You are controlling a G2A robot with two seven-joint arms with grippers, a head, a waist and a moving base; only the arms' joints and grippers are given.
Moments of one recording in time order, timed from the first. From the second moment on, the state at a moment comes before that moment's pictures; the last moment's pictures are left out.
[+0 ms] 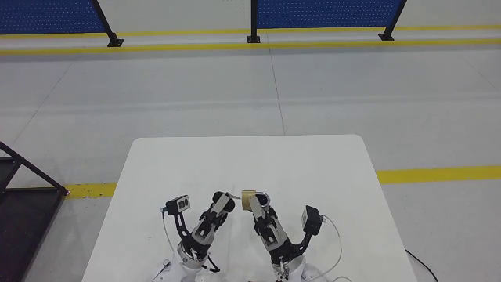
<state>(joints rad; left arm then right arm) 1.79 -1.17 -1.08 -1.60 -0.07 -1.01 -0.01 -1.69 -1.32 0.80 -1.59 -0.72 -0.61 -0.67</state>
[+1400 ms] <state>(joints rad) 1.82 -1.21 -1.10 -1.61 -0.07 -1.01 -0.05 -1.69 -1.32 0.80 -1.59 -0.72 -0.61 -0.67</state>
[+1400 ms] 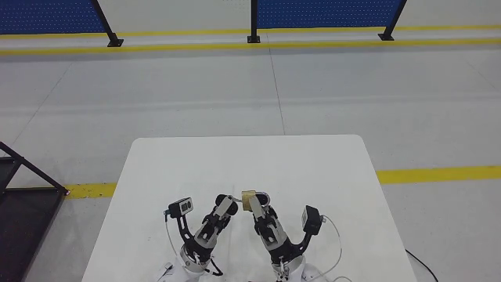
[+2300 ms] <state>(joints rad) 1.84 -1.25 -1.13 -1.61 0.12 -1.01 0.17 -1.70 -1.32 0.82 -1.62 -0.71 -0.56 -0.70</state>
